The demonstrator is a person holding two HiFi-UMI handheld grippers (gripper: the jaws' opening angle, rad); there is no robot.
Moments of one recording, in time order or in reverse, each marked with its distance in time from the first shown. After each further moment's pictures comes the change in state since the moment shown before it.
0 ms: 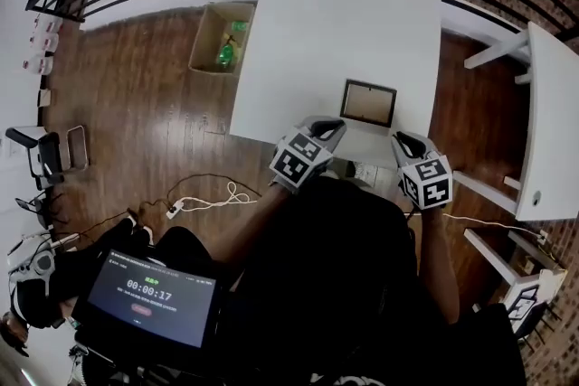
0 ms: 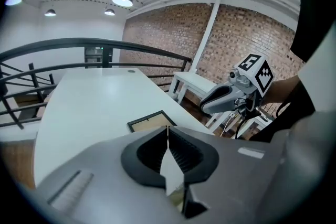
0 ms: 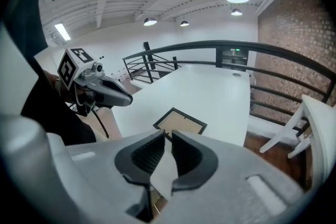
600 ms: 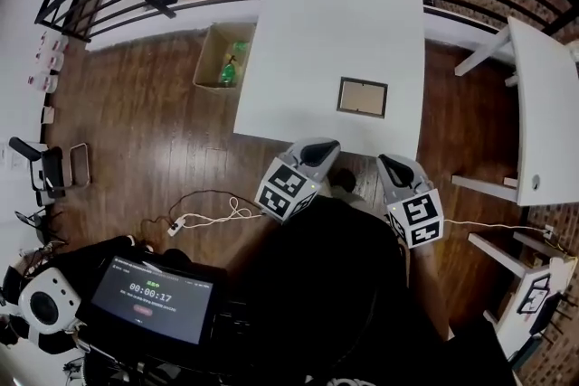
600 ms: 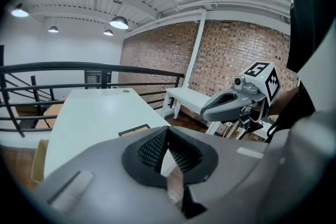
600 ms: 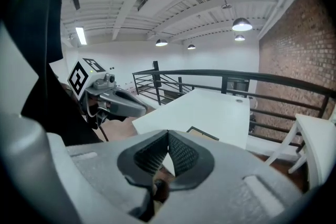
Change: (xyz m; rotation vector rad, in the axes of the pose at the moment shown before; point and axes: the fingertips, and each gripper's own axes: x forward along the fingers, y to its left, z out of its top) left arm -0.086 -0.091 0.007 0.046 -0.187 -0.007; right arm -0.100 0.105 0.012 -0.101 -0.243 0.000
